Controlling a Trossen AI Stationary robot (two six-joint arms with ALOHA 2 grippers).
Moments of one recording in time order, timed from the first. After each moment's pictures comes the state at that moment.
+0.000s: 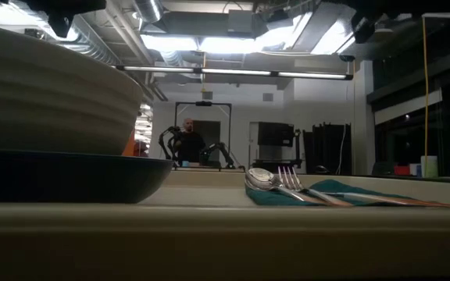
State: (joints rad) left arm -0.44 0.40 0.51 -0.26 -0.71 -0.25; right arm -0.12 0.65 0.56 0.03 -0.20 0.17
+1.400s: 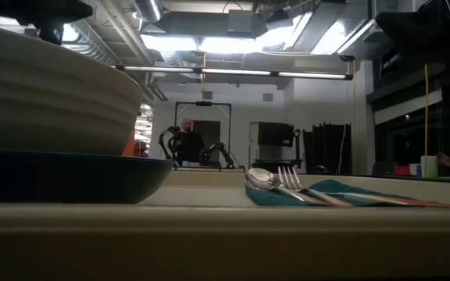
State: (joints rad) left arm -0.44 0.15 0.42 -0.30 -0.67 -0.23; right arm -0.12 0.17 0.01 0.48 -0.23 0.29
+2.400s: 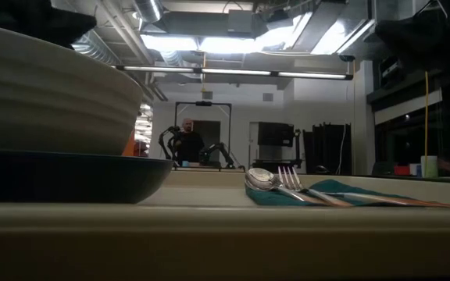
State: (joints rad) left arm -0.24 0.01 0.07 0.14 -0.30 -0.22; right arm -0.12 0.17 0.01 0.40 -0.26 0.31
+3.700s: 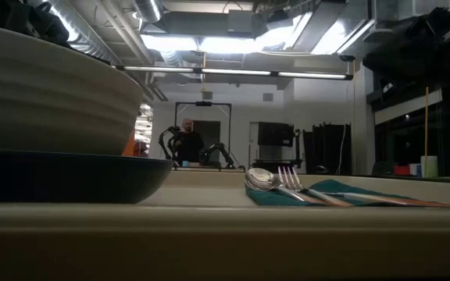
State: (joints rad) left arm 0.16 0.02 0.01 0.05 -0.01 -0.25; right arm -0.12 0.17 0.01 0.25 -0.12 0.24
